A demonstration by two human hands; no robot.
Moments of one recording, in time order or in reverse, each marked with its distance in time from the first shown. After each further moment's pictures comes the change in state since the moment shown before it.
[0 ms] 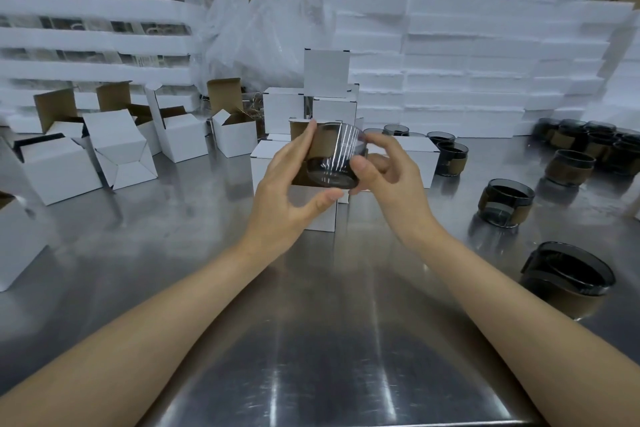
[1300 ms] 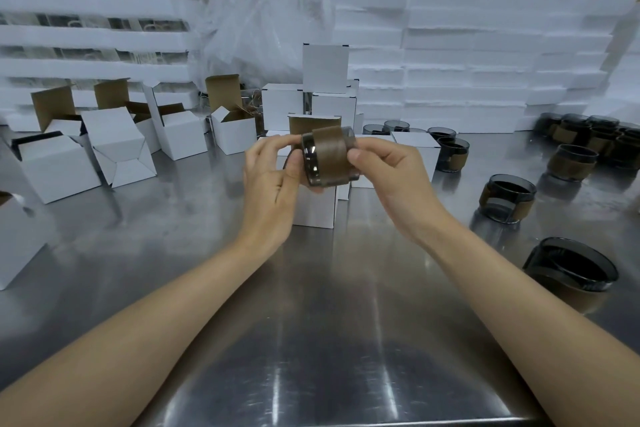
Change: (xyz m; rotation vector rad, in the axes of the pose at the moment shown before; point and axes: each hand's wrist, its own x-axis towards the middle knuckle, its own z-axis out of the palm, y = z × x) left_hand 0.003 0.001 0.000 0.017 0.165 -0.168; right_hand 0.003 -0.015 0.006 0.001 -0.028 0.051
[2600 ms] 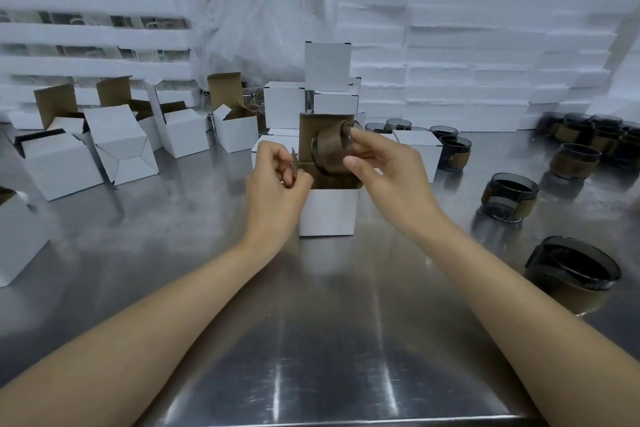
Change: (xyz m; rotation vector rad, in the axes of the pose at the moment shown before) left_hand -0.001 0.002 0.008 -0.036 0.136 -0.119; right_hand -0.001 0.004 -0.001 -0.502 0.046 -0.164
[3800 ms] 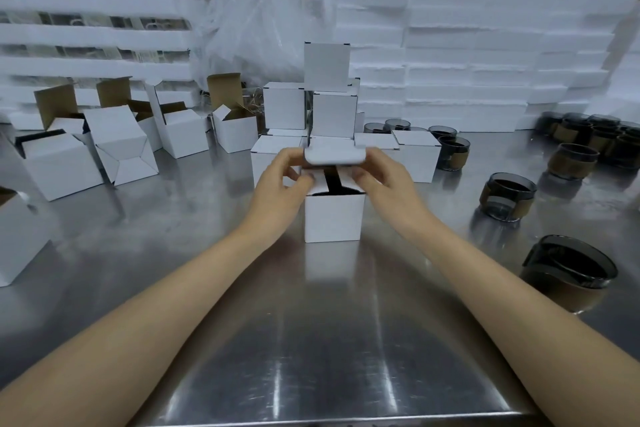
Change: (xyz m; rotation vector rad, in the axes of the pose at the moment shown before) left_hand 0.010 -0.011 -0.001 -0.093 -0.283 -0.098; right_hand 0.000 0.040 0.005 0.148 -0.107 0.137
